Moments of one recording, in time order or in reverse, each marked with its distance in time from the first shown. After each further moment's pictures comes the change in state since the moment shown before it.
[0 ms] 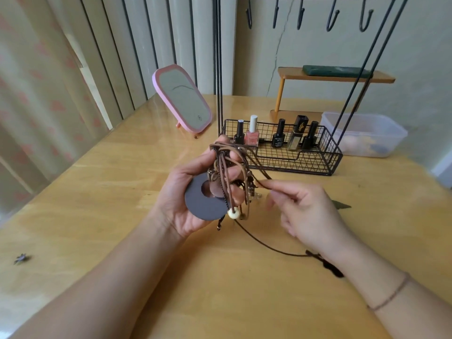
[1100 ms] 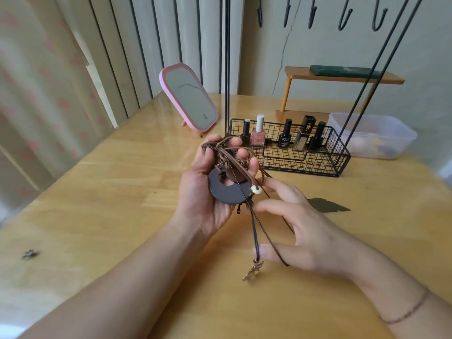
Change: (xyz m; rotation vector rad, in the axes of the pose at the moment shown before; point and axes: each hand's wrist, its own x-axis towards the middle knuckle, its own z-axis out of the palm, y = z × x) left_hand 0.012 -0.019 0.006 0.008 0.207 0.375; right_hand -0.007 -0.004 -0.004 -0.466 -0.449 -0.207
